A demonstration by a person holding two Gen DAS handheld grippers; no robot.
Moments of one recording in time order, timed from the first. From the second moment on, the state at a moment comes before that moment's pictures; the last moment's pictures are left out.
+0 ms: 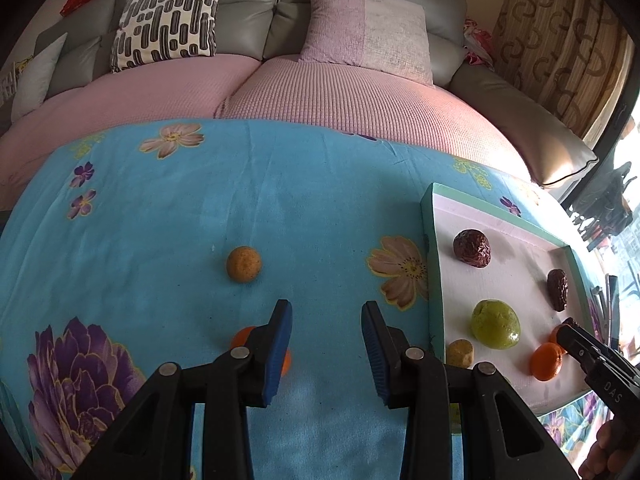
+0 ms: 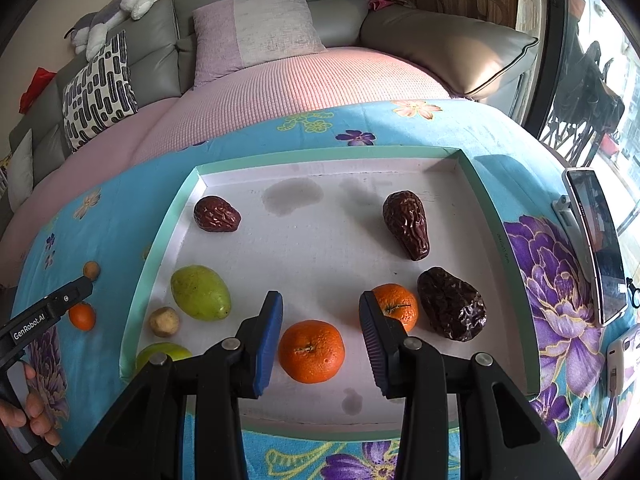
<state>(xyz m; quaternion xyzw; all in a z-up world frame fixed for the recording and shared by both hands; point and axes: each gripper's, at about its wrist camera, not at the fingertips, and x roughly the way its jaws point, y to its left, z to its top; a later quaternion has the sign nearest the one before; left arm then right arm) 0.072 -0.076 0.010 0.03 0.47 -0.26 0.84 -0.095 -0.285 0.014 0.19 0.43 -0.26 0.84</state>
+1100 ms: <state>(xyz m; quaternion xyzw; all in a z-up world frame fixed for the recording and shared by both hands) 0.067 -0.086 0.005 0.08 0.45 -0.22 0.86 -0.092 -0.282 0.015 0.17 0.42 -0.25 0.86</state>
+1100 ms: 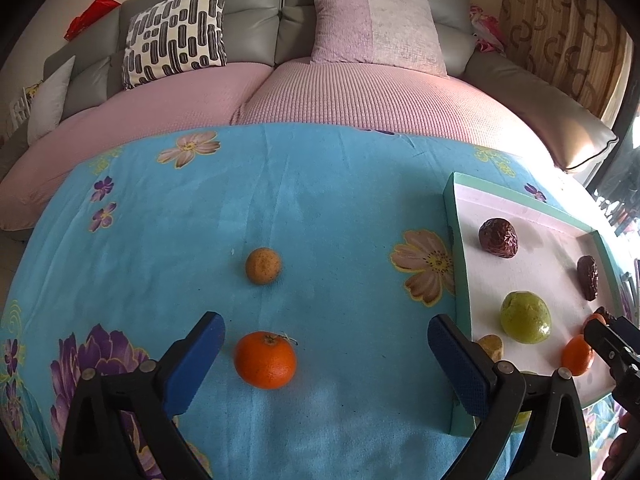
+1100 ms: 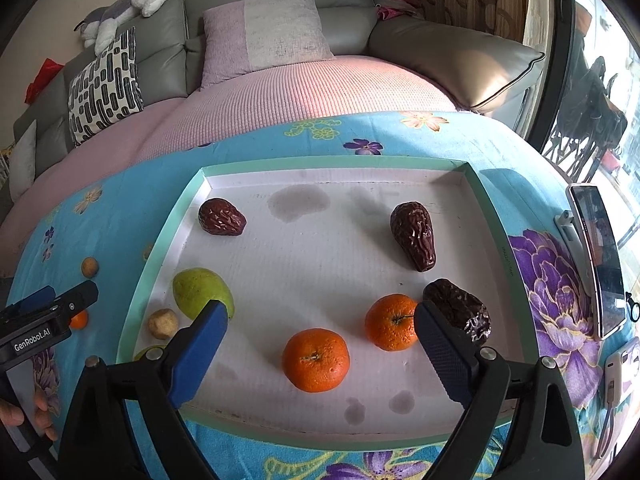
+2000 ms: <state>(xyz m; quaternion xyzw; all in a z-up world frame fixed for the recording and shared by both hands) 0.088 -0.034 0.028 0.03 0.43 -0.19 0.88 -0.072 -0.239 0.043 0.12 0.35 -0.21 0.91</state>
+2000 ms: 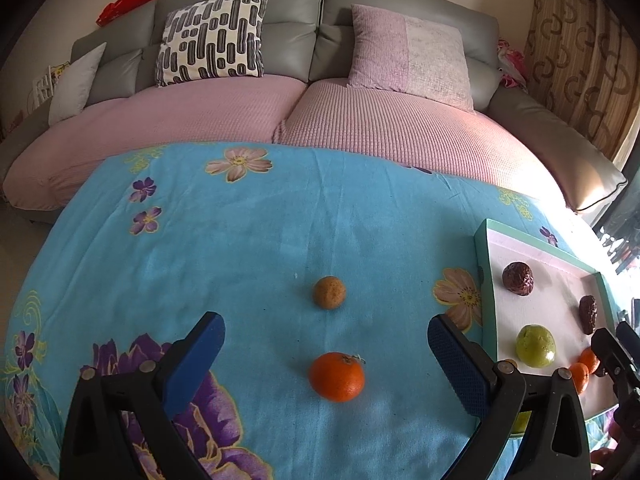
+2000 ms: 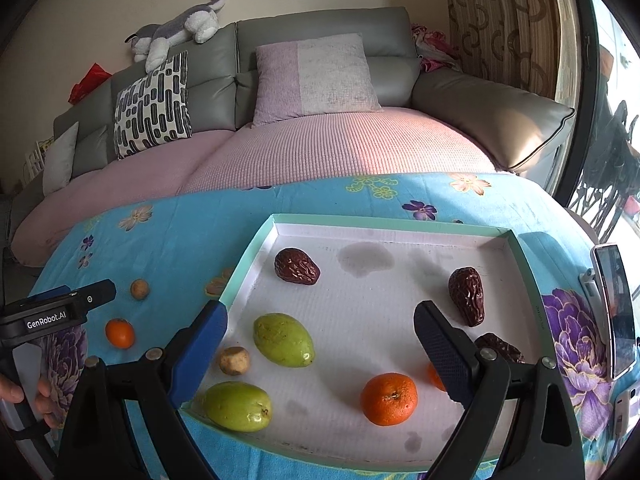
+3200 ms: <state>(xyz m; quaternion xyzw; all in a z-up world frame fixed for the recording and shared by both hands) 0.119 0.103 0.031 -0.05 0.42 -0.06 0.90 0.009 -0.109 0.009 0.09 0.36 -0.01 0.93</state>
